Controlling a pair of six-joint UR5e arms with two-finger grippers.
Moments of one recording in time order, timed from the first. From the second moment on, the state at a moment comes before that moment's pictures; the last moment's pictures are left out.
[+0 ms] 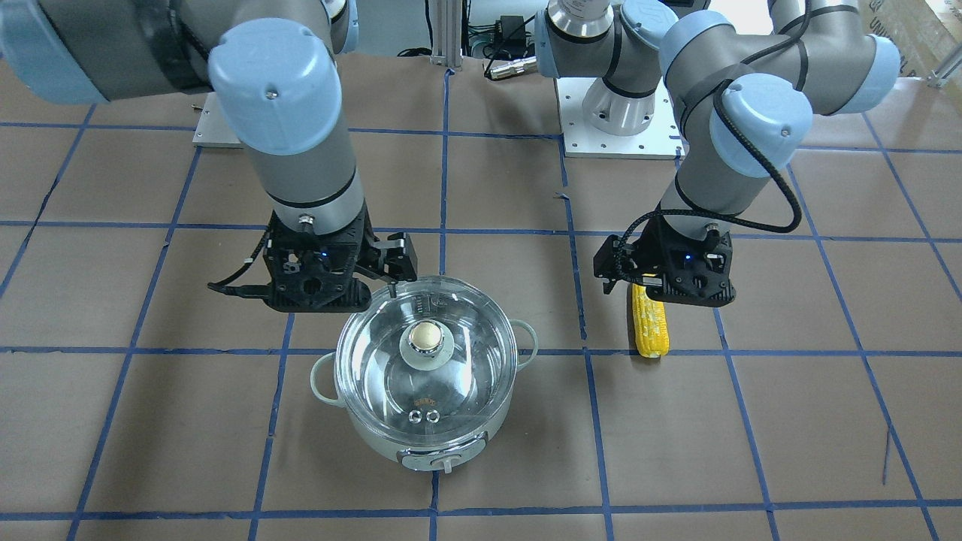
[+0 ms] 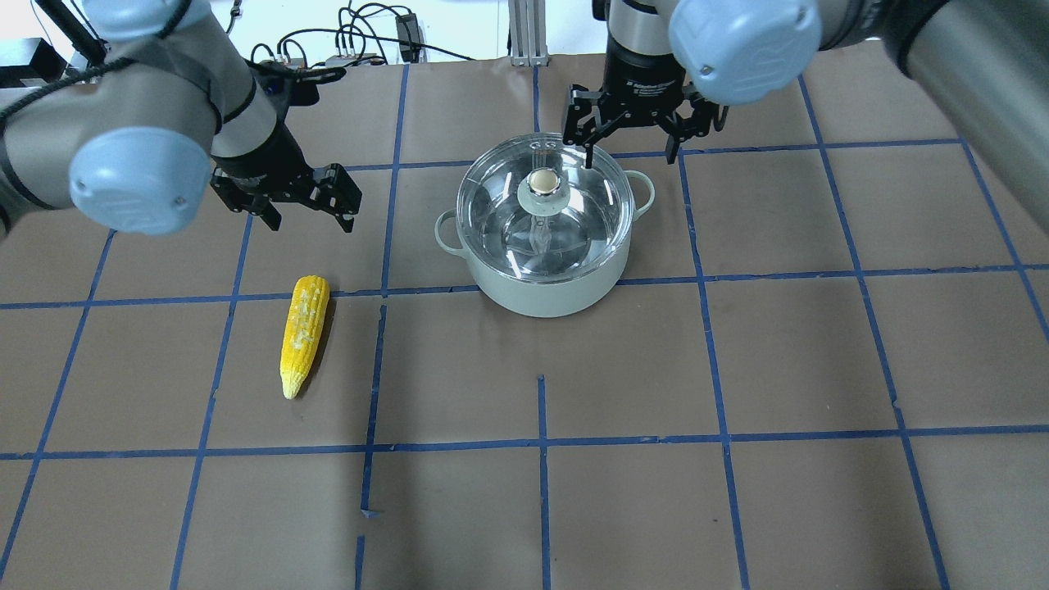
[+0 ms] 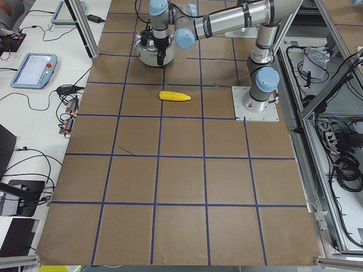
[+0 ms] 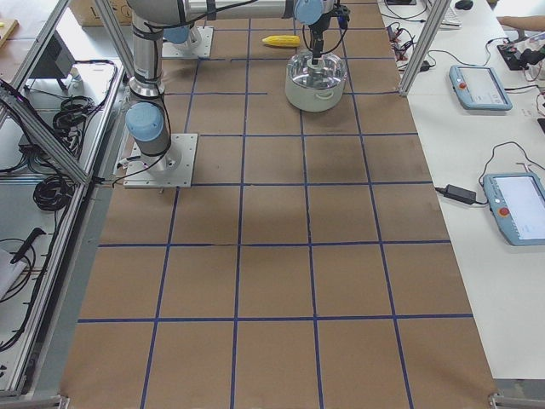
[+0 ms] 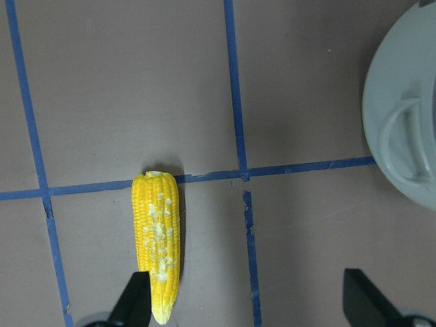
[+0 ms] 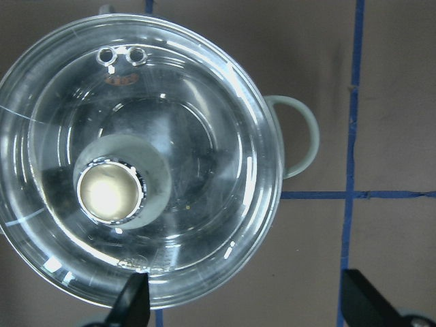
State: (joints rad) left arm -1.51 -1.72 -1.82 -1.14 1.56 0.16; right arm 1.82 -1.23 1.35 -1.68 -1.56 0.25
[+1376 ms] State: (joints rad) left arm -1.38 -1.83 -2.08 -0.71 1.55 0.47; right arm 1.92 -1.08 1.34 -1.86 -1.56 0.36
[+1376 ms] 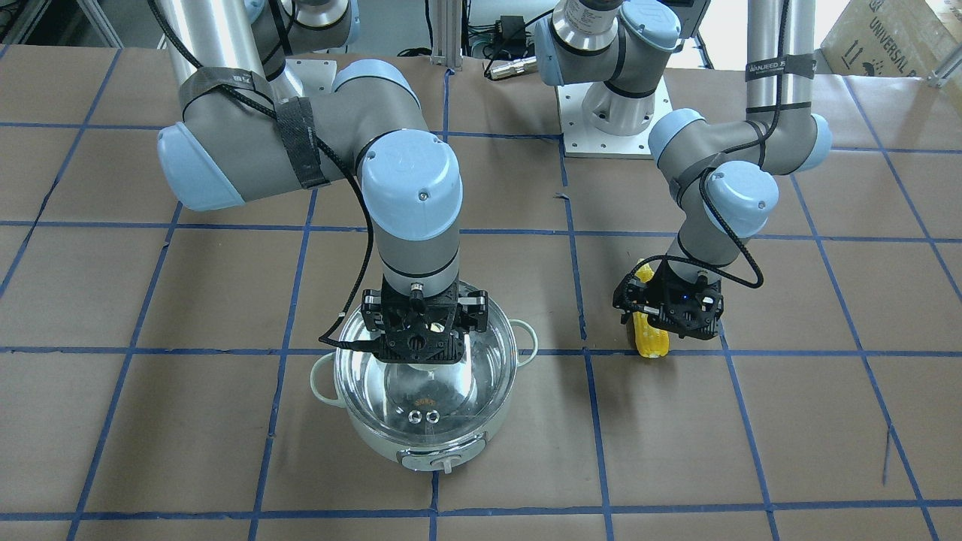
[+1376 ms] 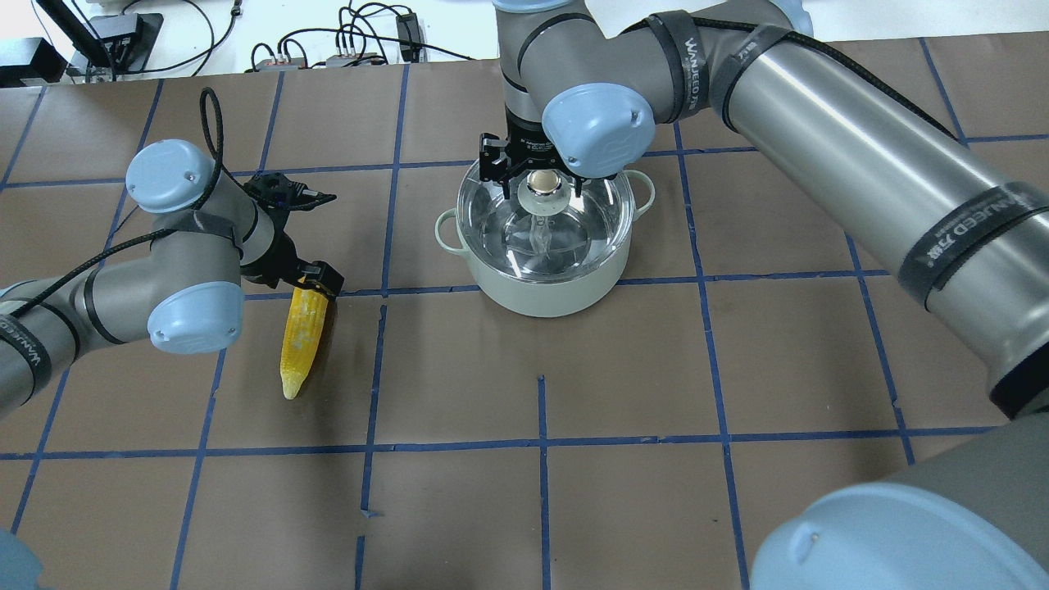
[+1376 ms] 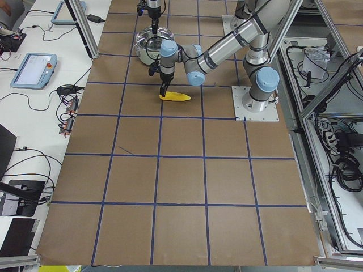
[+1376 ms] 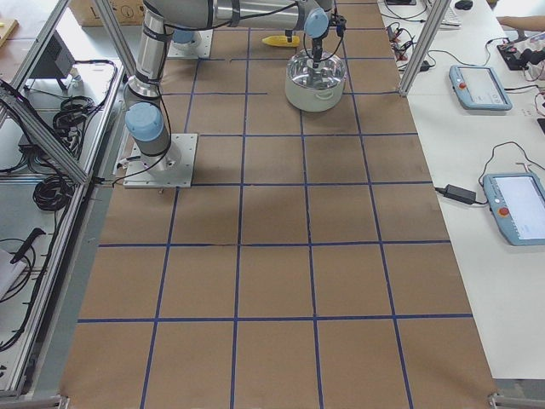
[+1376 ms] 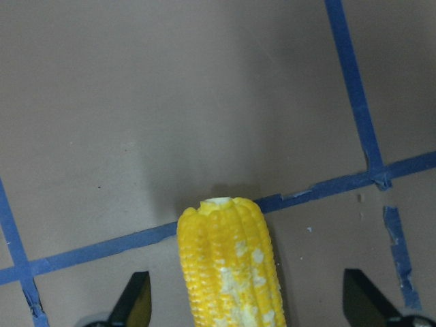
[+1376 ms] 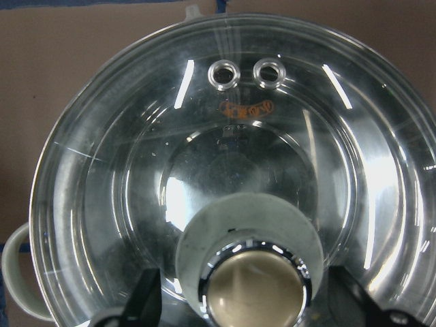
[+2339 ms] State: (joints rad) left arm -1.38 -1.84 -2.11 -0.69 1.55 0.44; right arm 1.87 -1.13 1.19 -1.64 -1.59 0.31
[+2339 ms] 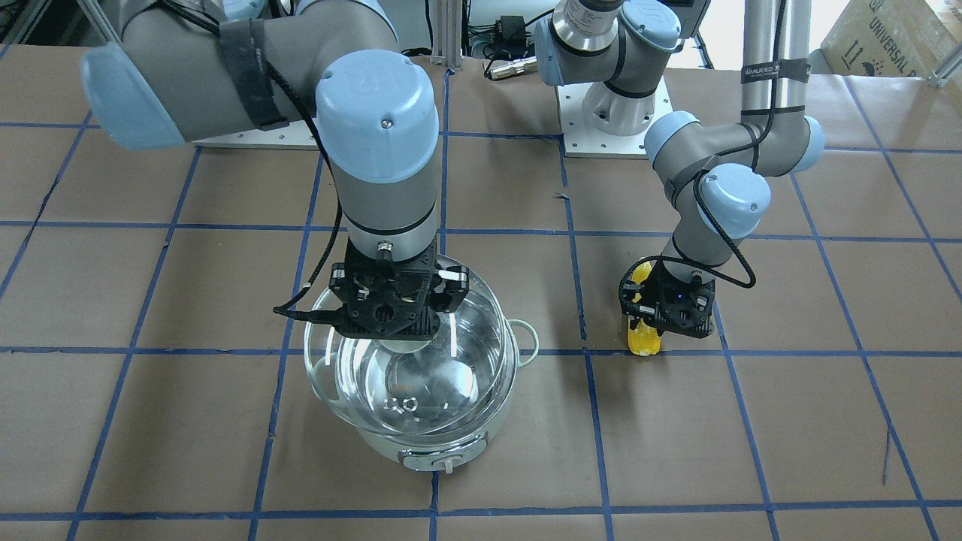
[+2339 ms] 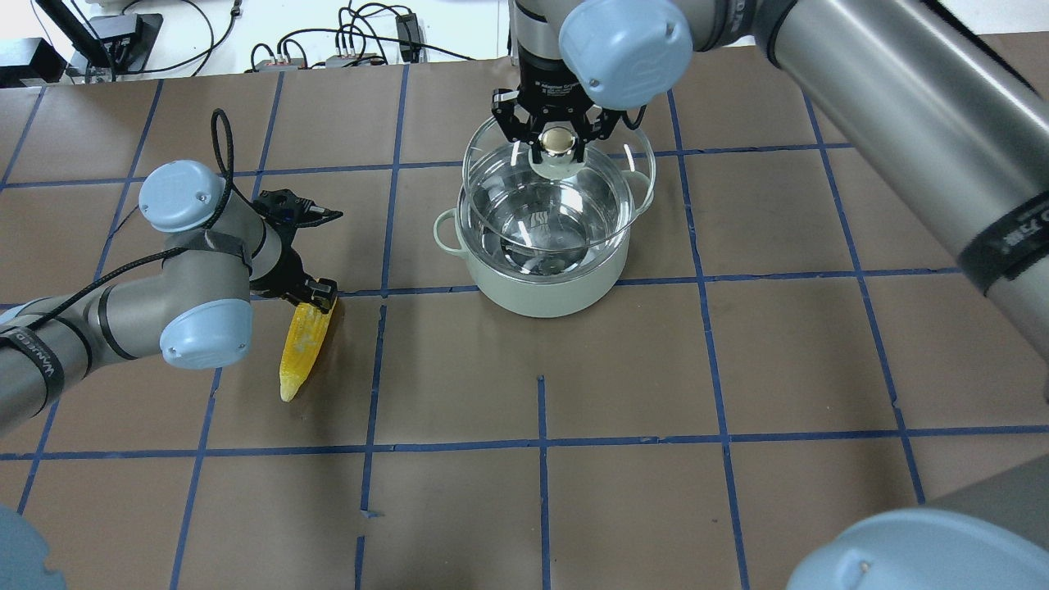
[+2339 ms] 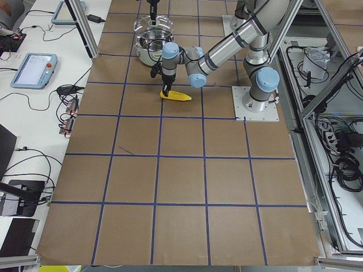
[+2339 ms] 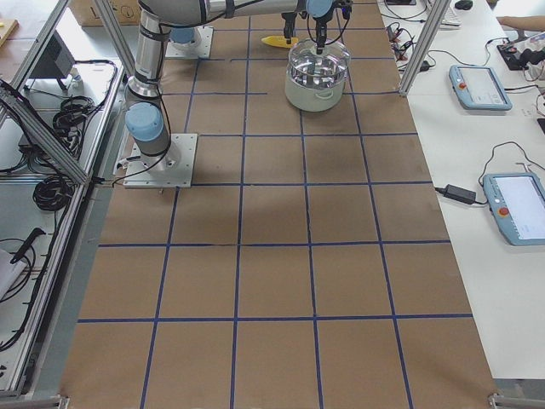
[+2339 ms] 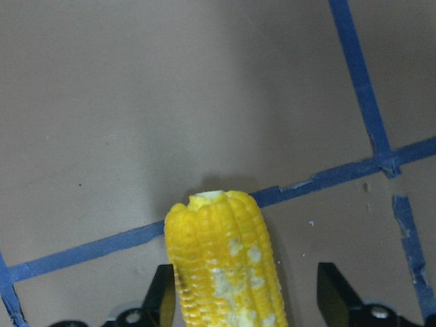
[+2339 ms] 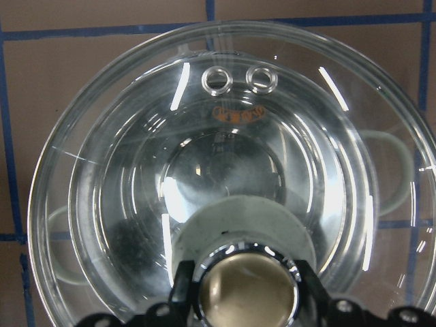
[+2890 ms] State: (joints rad) left arm -1.39 -1.78 -1.97 -0.89 1.63 0.39; right arm 1.59 -1.12 1.17 -1.50 -1.61 -0.03
